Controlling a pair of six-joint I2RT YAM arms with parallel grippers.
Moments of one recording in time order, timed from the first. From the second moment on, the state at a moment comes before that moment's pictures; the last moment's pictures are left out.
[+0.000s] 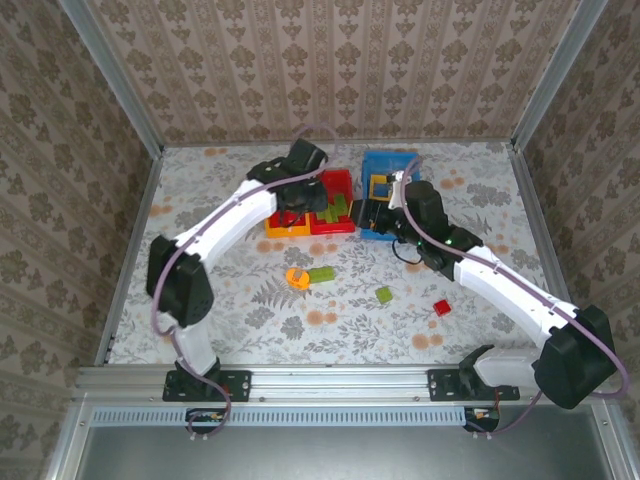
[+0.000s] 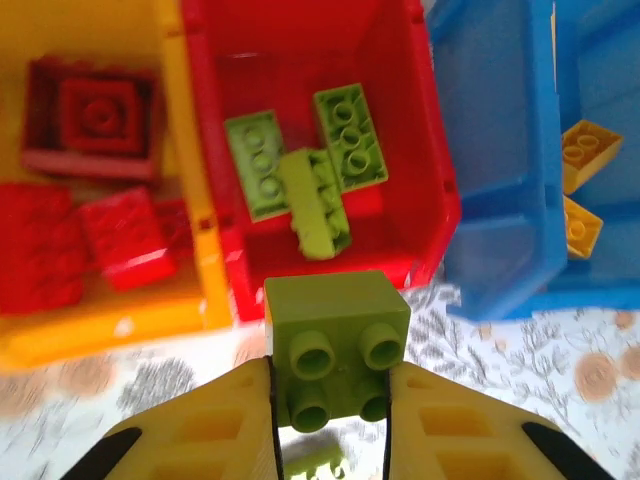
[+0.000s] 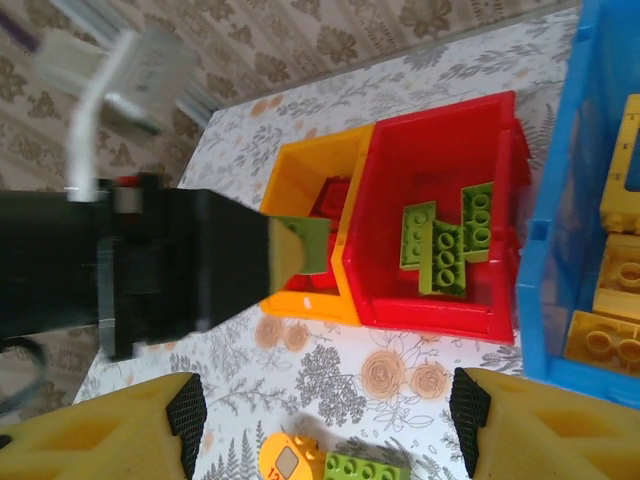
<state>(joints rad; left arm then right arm) -0.67 1.88 1.72 -0.85 -0.04 -0.54 0.51 1.26 0.96 -0.13 -0.10 0.60</state>
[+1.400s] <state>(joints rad) -0.40 0.86 1.01 -1.06 -0.06 -0.73 0.91 1.98 1.56 -0.72 -0.15 -0.04</state>
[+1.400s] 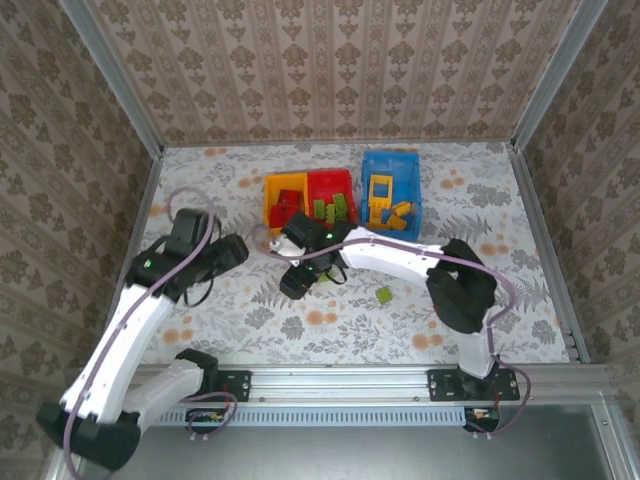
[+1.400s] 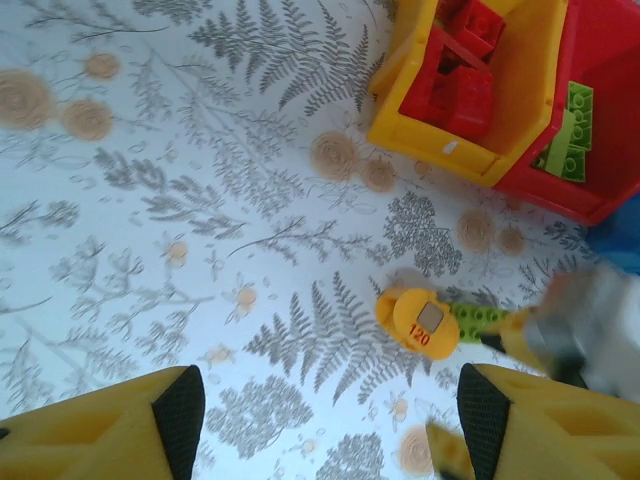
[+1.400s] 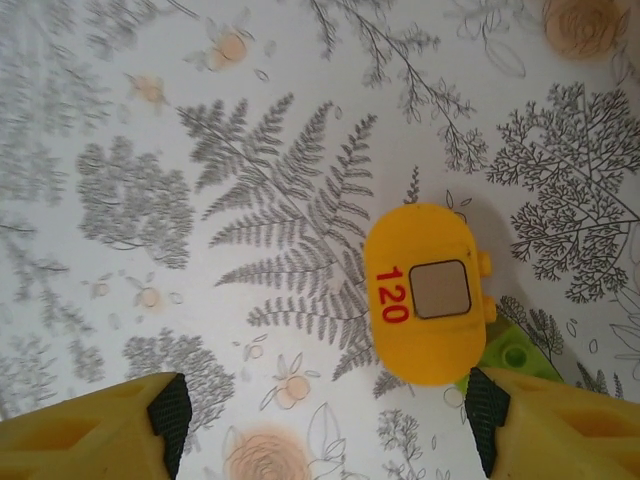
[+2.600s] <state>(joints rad) -0.42 0.74 0.96 -1.00 0.08 -0.75 0.89 2.06 1.66 -0.82 -0.01 0.08</state>
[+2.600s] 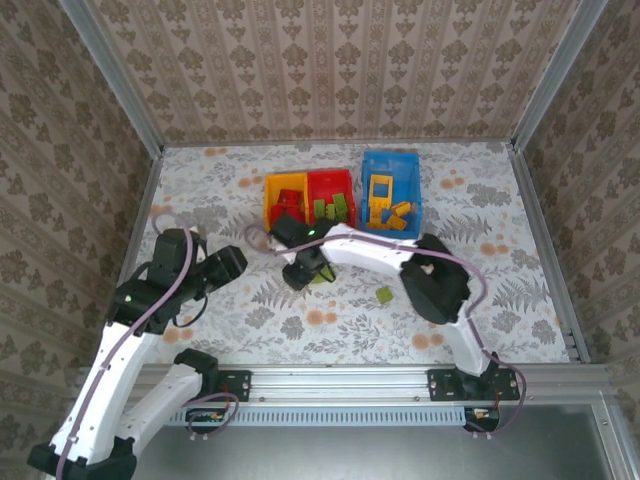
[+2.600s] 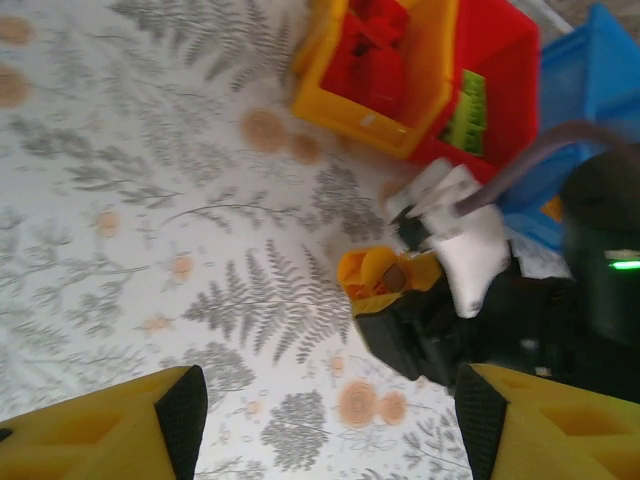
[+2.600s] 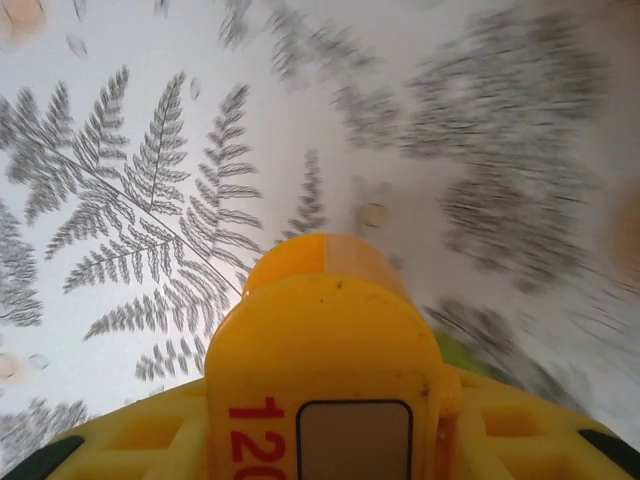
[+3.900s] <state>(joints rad) -0.94 1.59 1.43 -0.72 0.22 -0.27 0.32 1.86 1.62 -0.82 0.08 0.39</state>
